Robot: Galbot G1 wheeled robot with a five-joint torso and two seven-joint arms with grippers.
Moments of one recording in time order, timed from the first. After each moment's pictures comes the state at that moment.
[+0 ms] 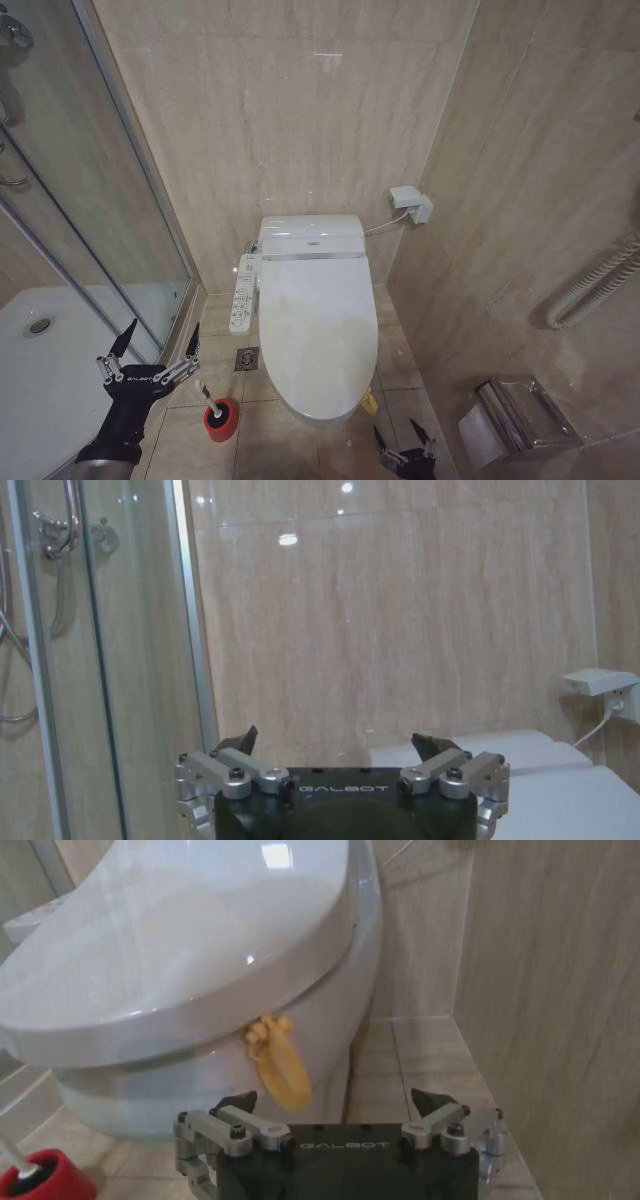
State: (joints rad) left arm 1.89 -1.33 -0.73 -2.50 -0.18 -0.06 -0.06; right arm -1.72 1.38 0.49 1.71 0.21 0.20 -0.09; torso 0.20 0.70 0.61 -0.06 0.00
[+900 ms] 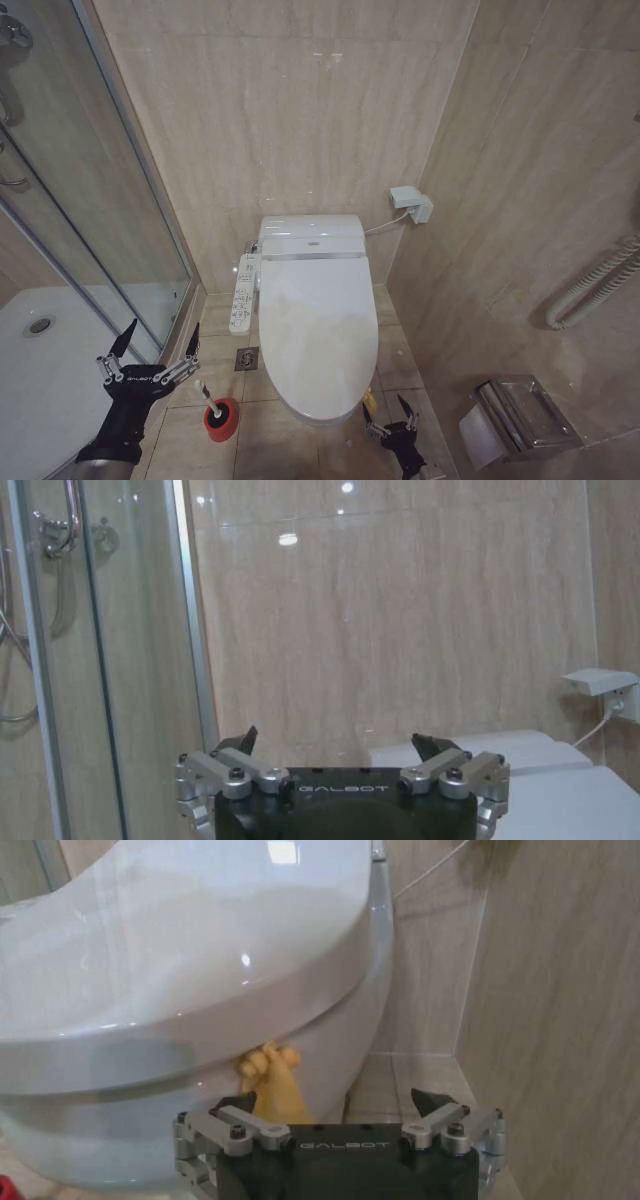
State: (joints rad) left arm 1.89 -1.33 -0.73 -2.50 -0.18 -0.06 -0.06; right arm -1.56 1.43 0.47 1.57 0.09 0.26 -0.05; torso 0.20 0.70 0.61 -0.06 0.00
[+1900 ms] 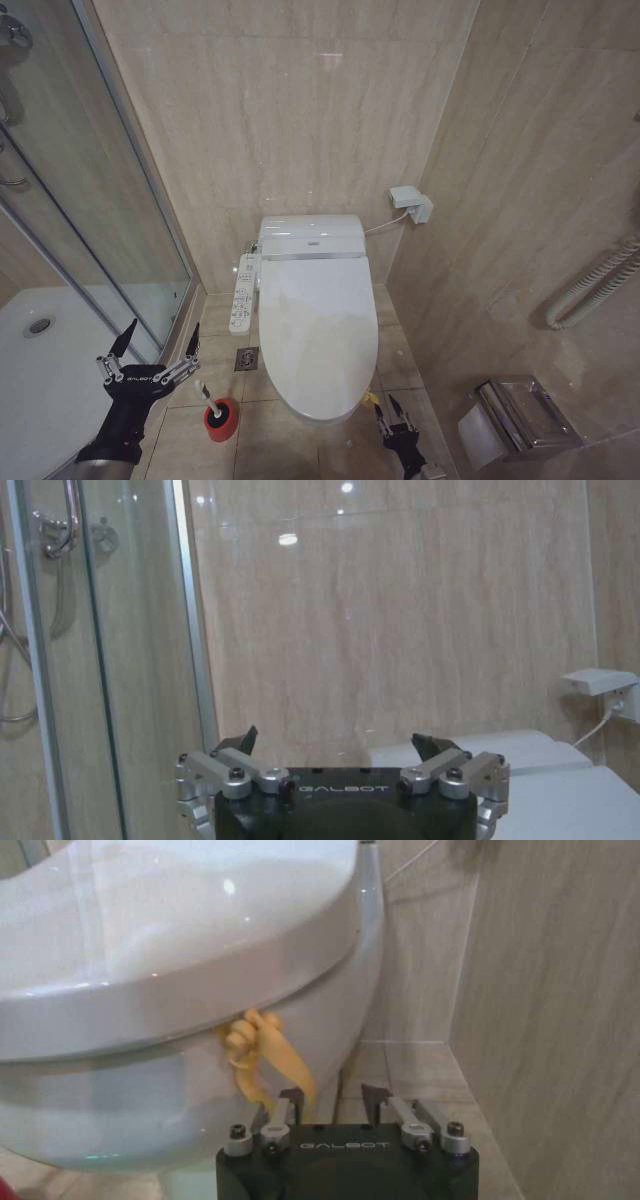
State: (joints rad) left arm 1.90 -1.33 -0.73 -2.50 -0.18 -0.06 -0.06; right arm -1.54 1.43 0.47 1.51 0.10 0.29 -0.05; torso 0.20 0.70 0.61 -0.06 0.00
